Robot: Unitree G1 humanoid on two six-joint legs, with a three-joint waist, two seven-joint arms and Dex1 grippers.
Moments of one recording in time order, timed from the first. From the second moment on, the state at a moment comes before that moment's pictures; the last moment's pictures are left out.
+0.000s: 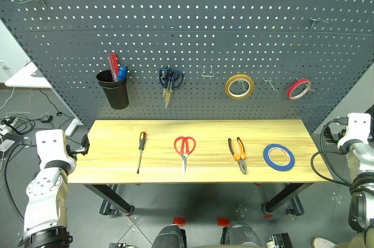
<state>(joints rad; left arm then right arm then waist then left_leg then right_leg) -0.01 0.50 0.47 0.13 -0.17 0.24 -0.19 -0.57 -0.70 -0.31 1.18 0.12 -0.10 0.28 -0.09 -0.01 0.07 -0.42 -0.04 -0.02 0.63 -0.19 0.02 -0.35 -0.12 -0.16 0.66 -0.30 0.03</state>
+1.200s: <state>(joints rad) -0.27 0.56 -0.06 -0.07 -0.20 0.29 -0.71 -0.19 -0.65 -0.02 0.14 0.09 0.66 0.61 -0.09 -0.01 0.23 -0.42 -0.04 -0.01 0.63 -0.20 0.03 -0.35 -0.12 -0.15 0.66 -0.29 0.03</state>
